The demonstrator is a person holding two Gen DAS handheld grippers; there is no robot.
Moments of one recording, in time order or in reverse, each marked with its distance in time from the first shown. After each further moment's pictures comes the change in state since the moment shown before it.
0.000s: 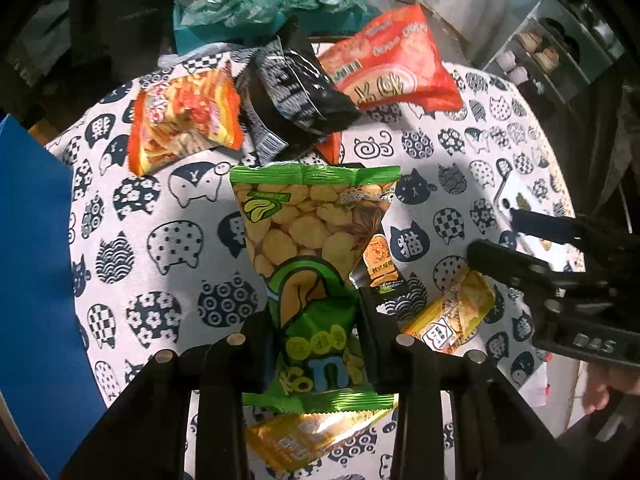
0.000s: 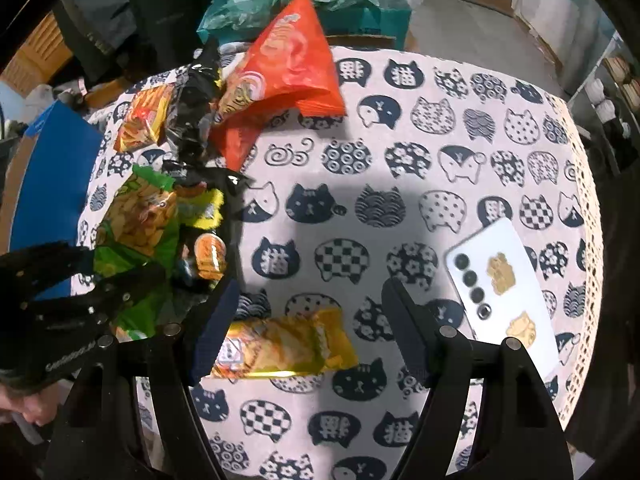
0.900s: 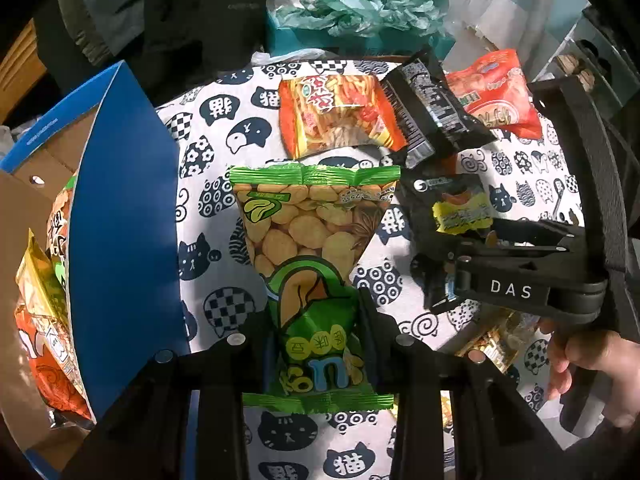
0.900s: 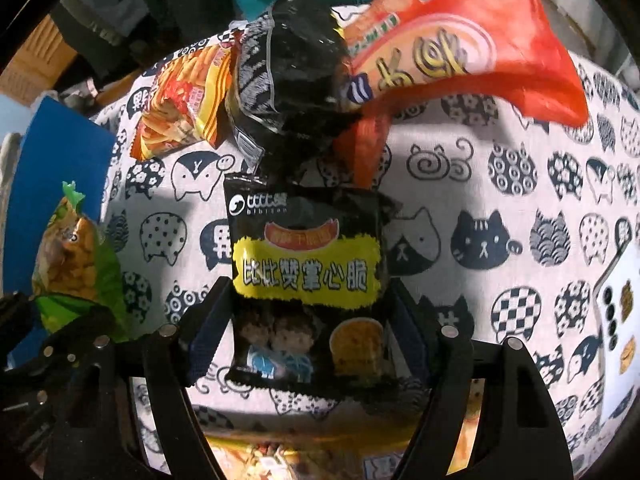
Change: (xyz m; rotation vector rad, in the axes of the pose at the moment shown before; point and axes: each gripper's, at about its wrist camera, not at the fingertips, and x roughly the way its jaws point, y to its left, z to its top) left arm -0.023 0.083 -0.015 -0.061 -0.045 0.136; right arm 0.083 0.084 0.039 0.041 0.054 0.090
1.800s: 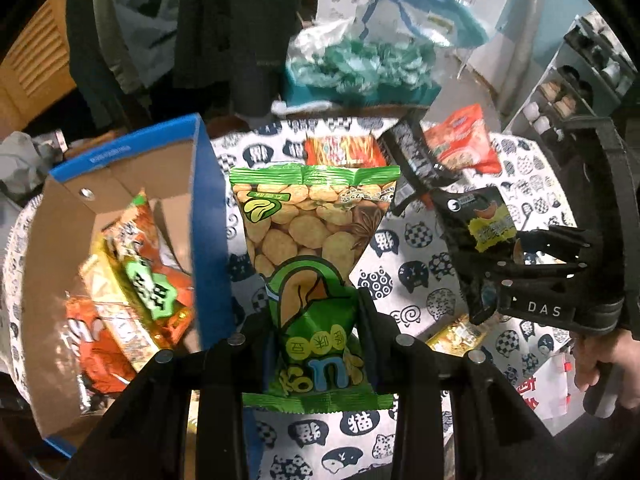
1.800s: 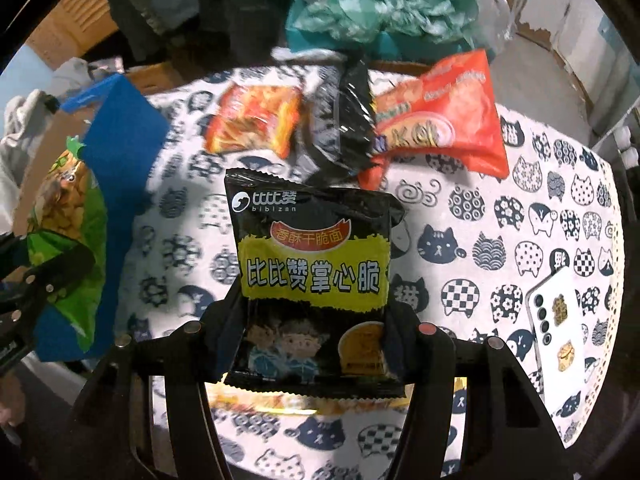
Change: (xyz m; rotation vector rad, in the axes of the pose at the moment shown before) left arm -0.089 0.021 -0.016 -0.007 -0.143 -0.022; right arm -0.079 0.044 -0.023 -0.153 -0.067 -0.047
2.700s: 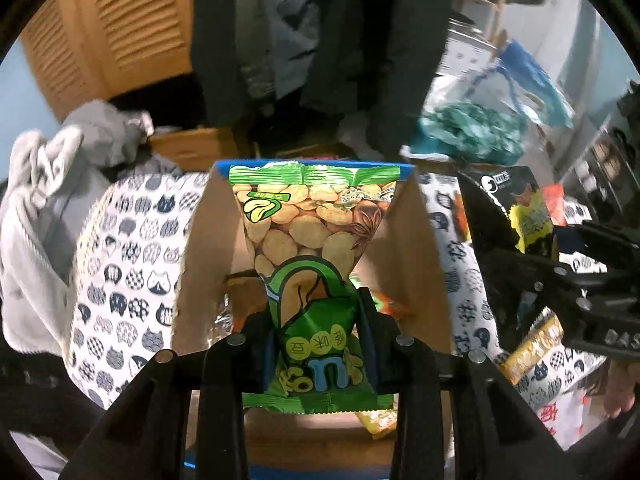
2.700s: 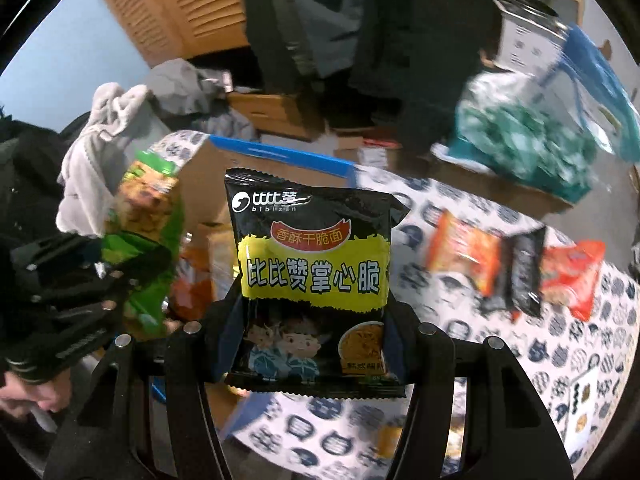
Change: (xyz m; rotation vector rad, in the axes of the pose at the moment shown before) left arm -0.061 0.167 -0.009 -0.185 -0.074 0.148; right arm -0.054 0.178 0.064 -0.217 -0.117 0.181
